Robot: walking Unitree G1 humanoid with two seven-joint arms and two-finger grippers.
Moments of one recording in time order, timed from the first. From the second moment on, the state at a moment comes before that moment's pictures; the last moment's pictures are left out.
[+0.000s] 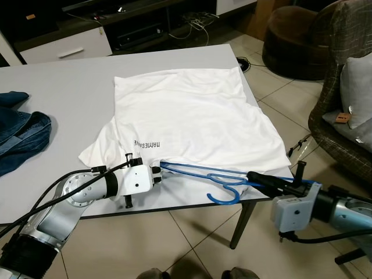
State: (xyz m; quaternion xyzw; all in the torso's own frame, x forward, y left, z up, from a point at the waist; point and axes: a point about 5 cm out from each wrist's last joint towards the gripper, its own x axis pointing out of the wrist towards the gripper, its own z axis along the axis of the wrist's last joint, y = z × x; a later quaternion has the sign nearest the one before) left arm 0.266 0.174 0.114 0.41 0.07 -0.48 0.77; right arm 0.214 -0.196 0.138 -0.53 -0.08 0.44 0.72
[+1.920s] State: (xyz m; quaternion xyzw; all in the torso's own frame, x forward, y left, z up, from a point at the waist) left arm 0.283 0.165 0.144 0.34 -0.01 -0.42 0.84; right arm 0.242 -0.195 0.137 -0.54 0.01 0.45 0.71
